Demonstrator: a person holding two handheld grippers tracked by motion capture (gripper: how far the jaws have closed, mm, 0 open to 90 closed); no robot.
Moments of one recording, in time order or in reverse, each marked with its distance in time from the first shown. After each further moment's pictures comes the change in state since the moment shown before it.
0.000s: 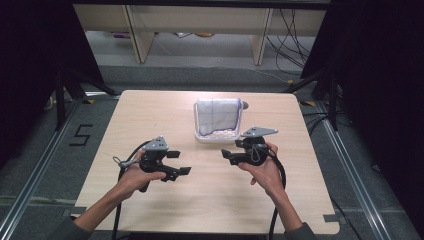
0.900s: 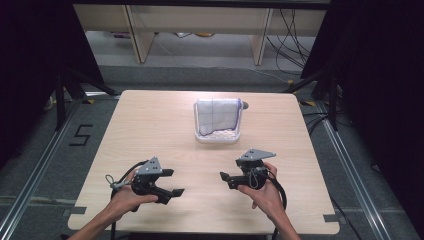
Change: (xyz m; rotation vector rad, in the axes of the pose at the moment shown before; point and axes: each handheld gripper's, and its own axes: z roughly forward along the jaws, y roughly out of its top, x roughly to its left) left arm -0.026 -0.046 -0.013 0.040 -0.004 0.039; right arm 0.025 -0.050 -0.006 0.038 -0.002 -0.027
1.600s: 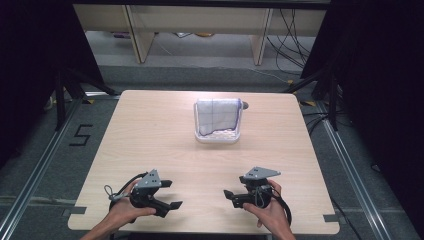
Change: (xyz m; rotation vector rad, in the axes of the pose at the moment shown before) left arm -0.016 -0.030 0.001 0.029 -0.007 0.012; right arm 0.010 -0.047 -0.007 0.038 0.042 0.032
